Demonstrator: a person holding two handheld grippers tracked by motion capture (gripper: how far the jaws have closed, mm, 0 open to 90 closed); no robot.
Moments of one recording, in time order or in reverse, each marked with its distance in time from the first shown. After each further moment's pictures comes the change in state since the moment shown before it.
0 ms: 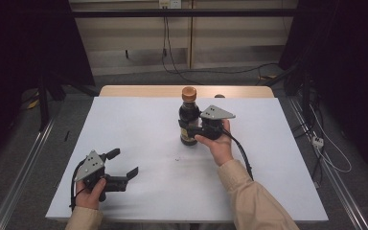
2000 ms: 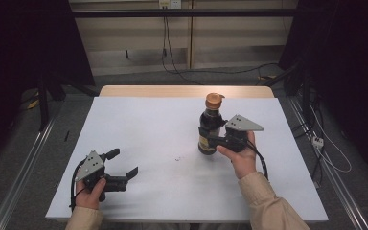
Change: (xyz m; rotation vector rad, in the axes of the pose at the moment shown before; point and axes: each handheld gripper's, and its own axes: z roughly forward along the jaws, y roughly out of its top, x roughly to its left) left arm 0.000 -0.001 0.000 0.008 0.007 -0.008; right arm 0.001 0.002 -0.077 -0.003 -0.071 0.022
